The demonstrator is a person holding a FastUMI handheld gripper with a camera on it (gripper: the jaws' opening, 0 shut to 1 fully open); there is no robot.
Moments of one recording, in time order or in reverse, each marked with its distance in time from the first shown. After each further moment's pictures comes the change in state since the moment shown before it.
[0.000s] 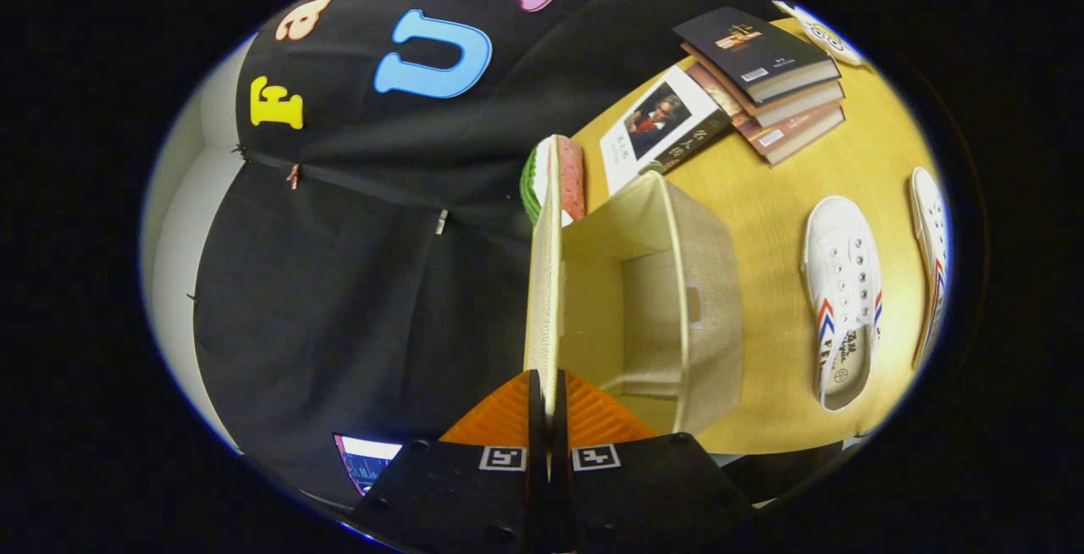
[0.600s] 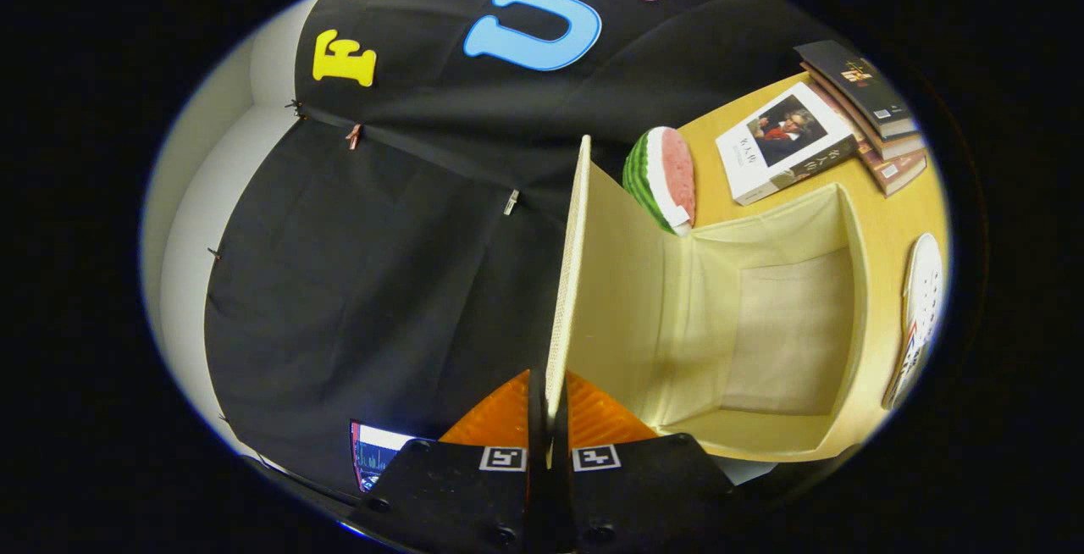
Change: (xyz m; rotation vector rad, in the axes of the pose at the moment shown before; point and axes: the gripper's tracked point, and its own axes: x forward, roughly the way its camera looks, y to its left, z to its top) arm 0.069 0.130 -0.031 -0.124 0.048 0.129
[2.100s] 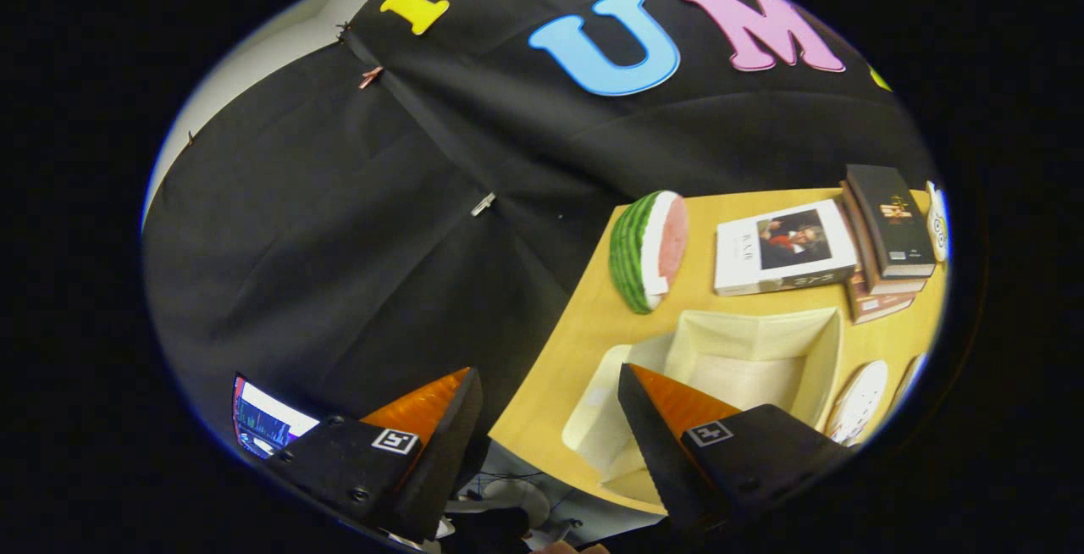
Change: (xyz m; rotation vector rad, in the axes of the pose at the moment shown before) arm 0.010 -0.022 0.048 -0.383 -0.128 -0.279
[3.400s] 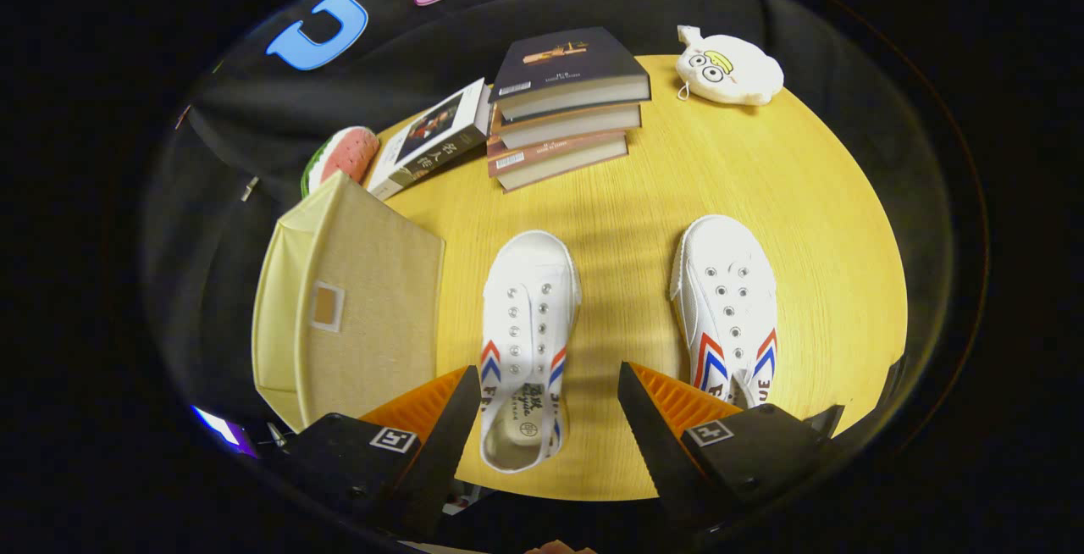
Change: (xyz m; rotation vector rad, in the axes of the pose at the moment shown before) arm -0.126 -0.378 -0.171 0.213 0.266 -0.525
